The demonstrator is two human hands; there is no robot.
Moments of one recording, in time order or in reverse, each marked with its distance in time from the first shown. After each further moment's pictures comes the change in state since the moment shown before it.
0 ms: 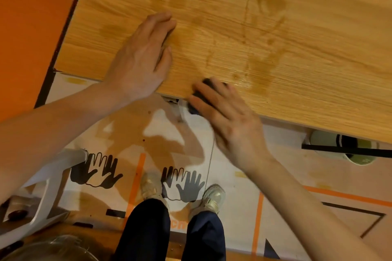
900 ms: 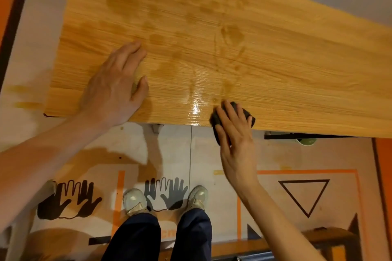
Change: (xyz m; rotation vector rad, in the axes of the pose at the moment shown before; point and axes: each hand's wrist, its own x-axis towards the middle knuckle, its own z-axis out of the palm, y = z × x) left_hand 0.006 -0.031 -0.020 -0.045 -0.048 0.019; right_hand -0.011 -0.033 -0.016 0.068 0.109 0.662
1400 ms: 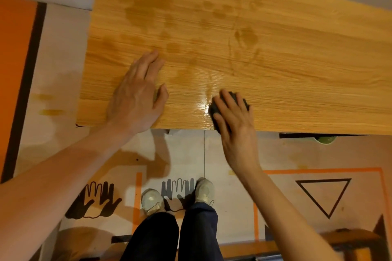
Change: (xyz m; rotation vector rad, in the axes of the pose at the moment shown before) left_hand 0.003 0.003 -0.002 0.001 -0.020 -0.010; right_hand 0.040 -0.026 0.019 -0.044 -0.029 -0.017
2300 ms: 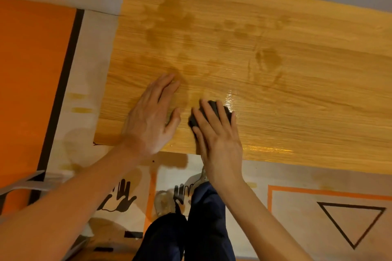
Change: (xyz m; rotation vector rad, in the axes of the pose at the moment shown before) left_hand 0.003 -0.005 0.005 0.054 0.010 -0.001; right_hand 0.038 -0.039 0.033 -0.104 -0.034 -0.154
